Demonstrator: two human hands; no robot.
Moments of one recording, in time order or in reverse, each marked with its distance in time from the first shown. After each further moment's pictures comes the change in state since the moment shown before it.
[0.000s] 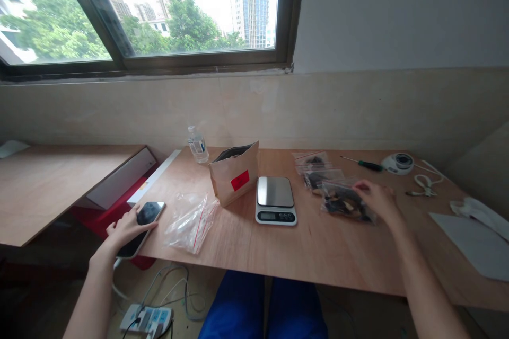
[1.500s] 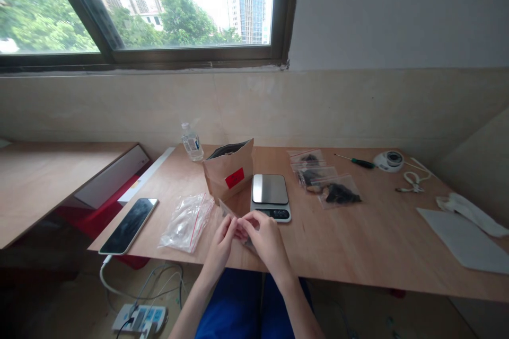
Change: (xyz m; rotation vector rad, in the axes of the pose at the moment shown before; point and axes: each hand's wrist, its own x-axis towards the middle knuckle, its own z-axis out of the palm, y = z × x) left_hand -0.168 0.235 0.042 -1.451 -0.326 0.406; right_hand -0.167 -0.242 0.083 0.534 -0.570 0.013
